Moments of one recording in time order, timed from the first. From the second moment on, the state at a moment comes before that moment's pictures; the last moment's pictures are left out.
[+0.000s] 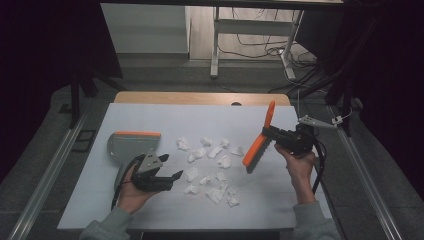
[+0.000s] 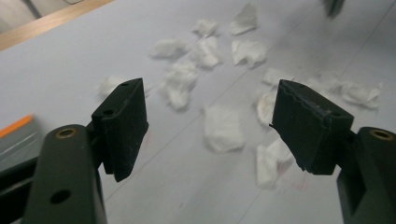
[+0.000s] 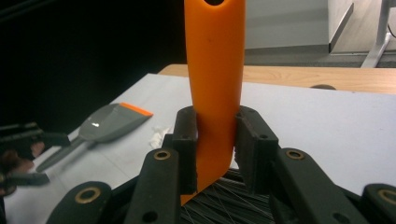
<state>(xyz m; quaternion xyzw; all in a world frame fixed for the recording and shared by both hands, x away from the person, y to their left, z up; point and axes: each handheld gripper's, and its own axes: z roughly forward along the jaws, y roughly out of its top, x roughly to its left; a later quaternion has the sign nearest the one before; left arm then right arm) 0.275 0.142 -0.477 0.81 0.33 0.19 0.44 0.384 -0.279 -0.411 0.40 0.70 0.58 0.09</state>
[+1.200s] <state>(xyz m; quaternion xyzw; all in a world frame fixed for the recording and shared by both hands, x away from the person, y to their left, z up) 0.313 0.031 -0.483 0.82 0.31 0.17 0.46 0.365 -0.202 -0.440 0.41 0.64 0.65 0.02</state>
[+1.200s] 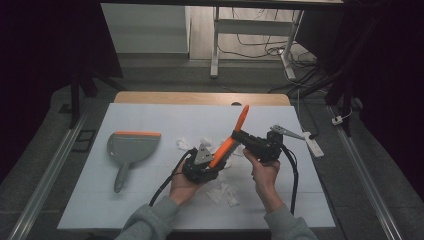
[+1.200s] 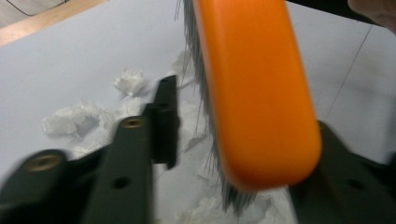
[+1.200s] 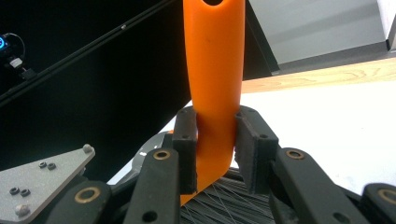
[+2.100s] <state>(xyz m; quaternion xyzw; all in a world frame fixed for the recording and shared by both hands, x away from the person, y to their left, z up) 0.321 0.114 -0.454 0.83 0.33 0.13 0.43 0.366 -0.209 -0.423 0.34 0.77 0.53 0.09</state>
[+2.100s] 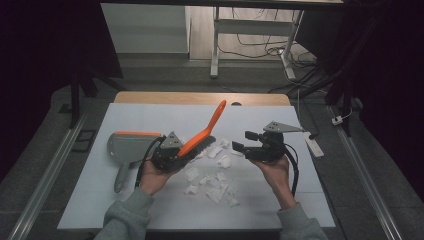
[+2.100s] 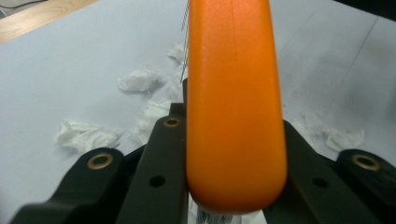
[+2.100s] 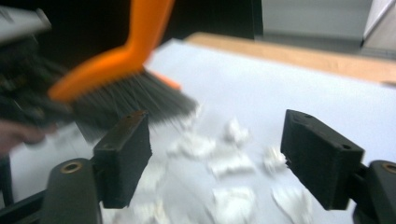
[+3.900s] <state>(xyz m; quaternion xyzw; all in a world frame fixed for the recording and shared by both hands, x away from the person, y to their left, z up) 0.307 0.061 -0.457 0.95 0.14 0.06 0.29 0.318 -0.174 -0.396 0.15 0.90 0.37 0.14</state>
